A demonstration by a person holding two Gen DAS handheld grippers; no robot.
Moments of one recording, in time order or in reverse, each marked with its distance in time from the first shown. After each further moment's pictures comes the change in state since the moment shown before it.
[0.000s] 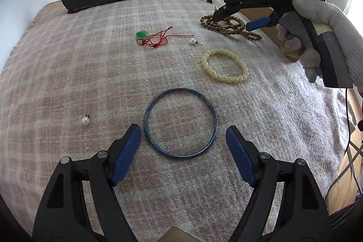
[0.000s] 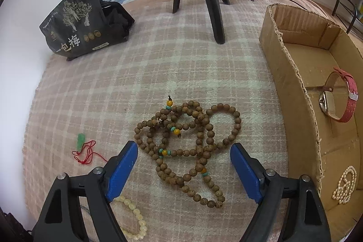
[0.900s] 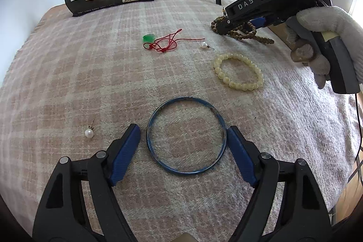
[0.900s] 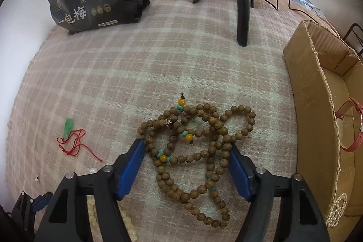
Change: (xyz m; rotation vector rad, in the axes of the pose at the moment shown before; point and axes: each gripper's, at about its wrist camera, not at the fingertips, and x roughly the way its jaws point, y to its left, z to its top) left arm 0.013 0.003 0.006 0.000 -0.022 0.049; right arm 0.022 0.029 0.004 -0.195 0.027 -0.033
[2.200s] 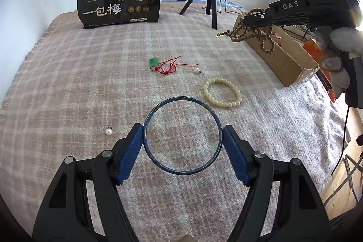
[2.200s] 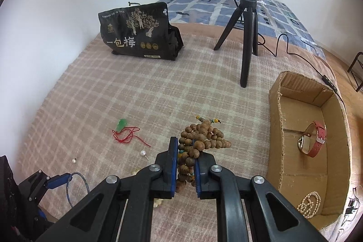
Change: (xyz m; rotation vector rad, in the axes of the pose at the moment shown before) left arm -0.063 0.003 0.013 -0.058 -0.084 -0.038; right arm -0.114 0.012 -0.023 -0.110 -0.185 0.054
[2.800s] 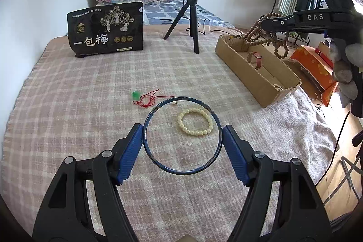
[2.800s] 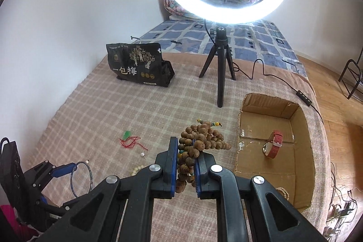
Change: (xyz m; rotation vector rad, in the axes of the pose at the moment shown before) left arm -0.032 -0.035 0.035 0.042 -0.084 -0.039; right arm -0.092 -0.027 -0.009 0.008 -0.133 -0.028
